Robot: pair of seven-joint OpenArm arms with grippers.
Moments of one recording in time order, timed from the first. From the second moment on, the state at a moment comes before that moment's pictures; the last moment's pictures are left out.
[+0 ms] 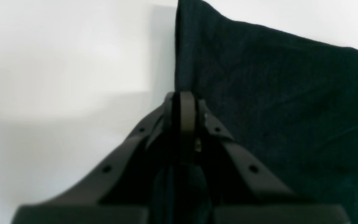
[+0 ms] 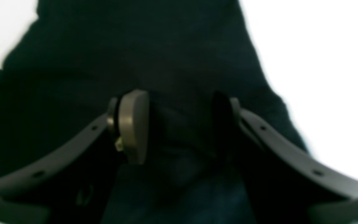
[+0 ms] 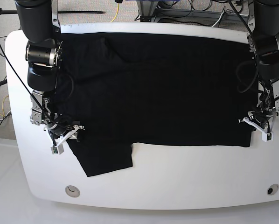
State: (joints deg) left arm -29.0 -26.1 -11.7 31.3 -13.4 -24.8 16.9; right arm 34.4 17.5 6.8 29.2 12.8 31.5 -20.9
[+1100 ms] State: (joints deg) left arm -28.6 -25.9 -11.5 31.9 -13.2 -24.5 16.4; right arm 40.3 17.6 7.1 18.4 3.5 27.9 -12.5
